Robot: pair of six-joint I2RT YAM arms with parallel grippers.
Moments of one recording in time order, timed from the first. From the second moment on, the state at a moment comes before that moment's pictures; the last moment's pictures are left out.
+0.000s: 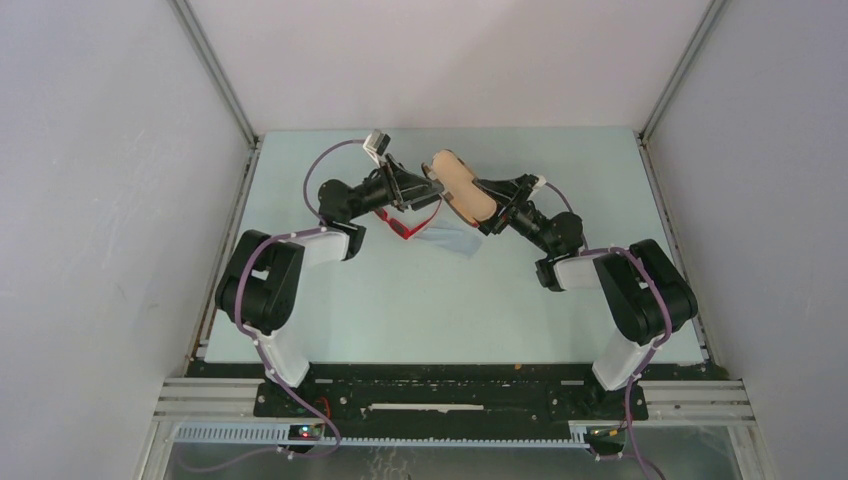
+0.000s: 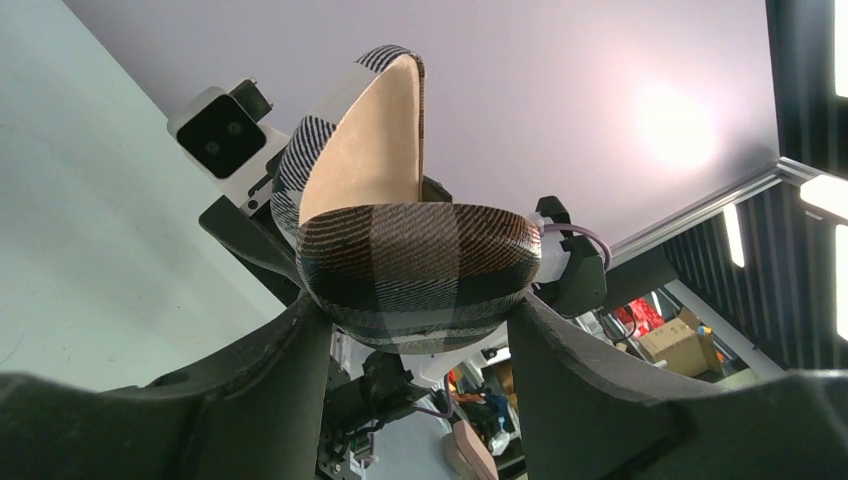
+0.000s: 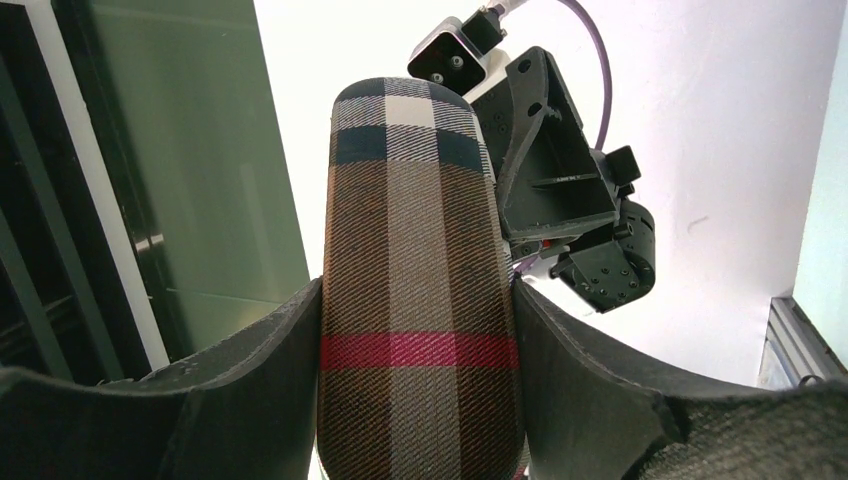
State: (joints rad) left arm -0.36 1.77 0.92 1.34 0.92 -1.53; right arm 0.35 1.72 0.64 1.48 -0.58 2.09
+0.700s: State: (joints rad) left arm -0.36 1.77 0.89 1.37 0.92 -1.53; right arm 0.33 1.72 0.63 1.47 -0.59 2.09
